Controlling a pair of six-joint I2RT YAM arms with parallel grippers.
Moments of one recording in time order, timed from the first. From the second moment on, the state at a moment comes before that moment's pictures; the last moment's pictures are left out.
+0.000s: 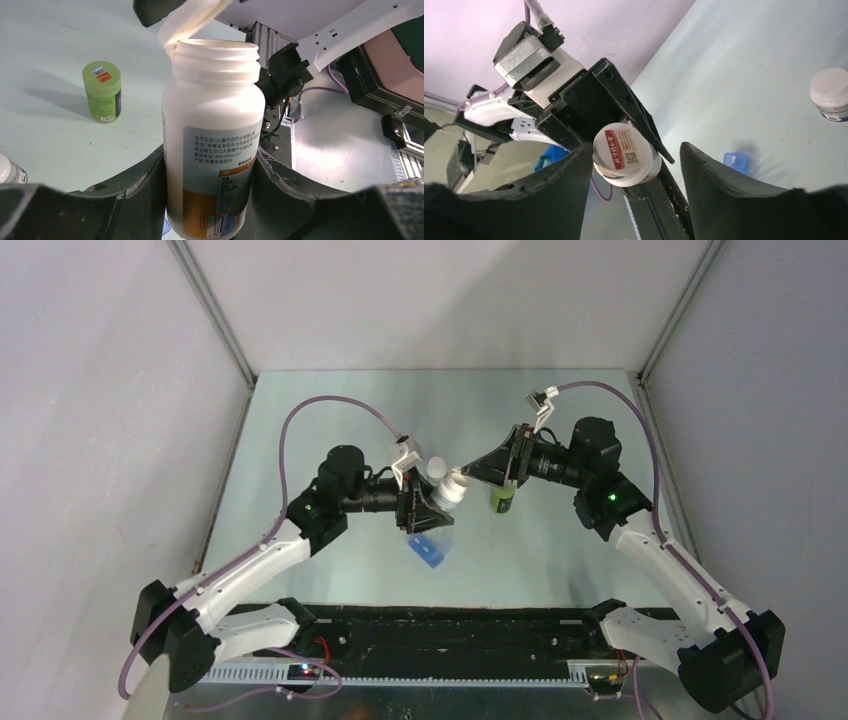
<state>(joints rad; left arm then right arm) -0.68 1.10 0.81 0.07 0.77 -0.21 0.46 1.05 0.95 0.01 -0.72 0.71</state>
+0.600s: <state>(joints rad) -0.67 1.00 0.79 0.11 0.76 -0.21 0.43 1.13 0.95 -0.01 -0.66 0.82</state>
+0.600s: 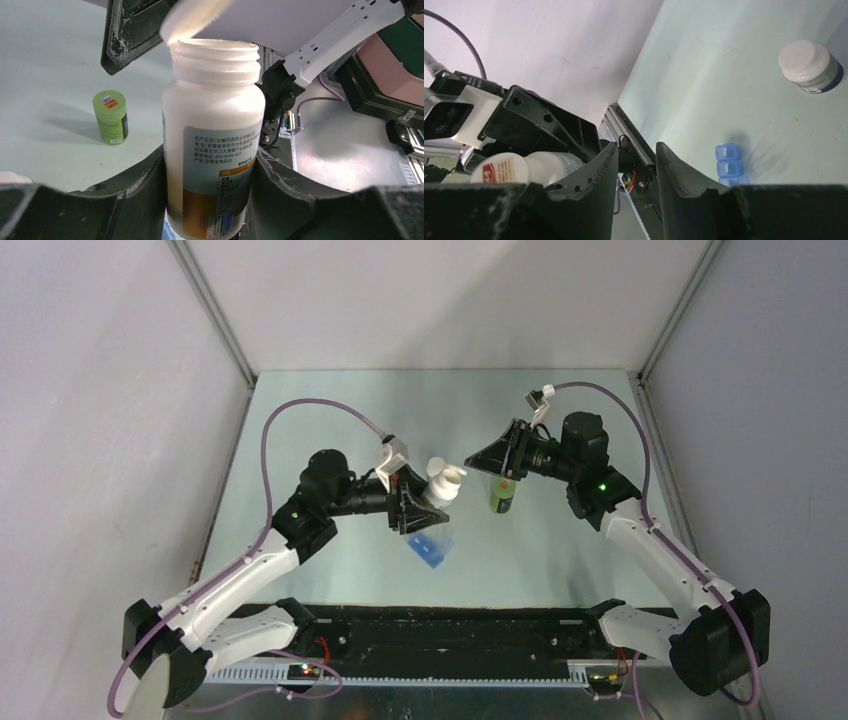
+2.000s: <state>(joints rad) -0.67 0.92 0.63 -0.01 -0.02 -0.31 0.74 1.56 0.79 -0.01 -0.36 0.55</state>
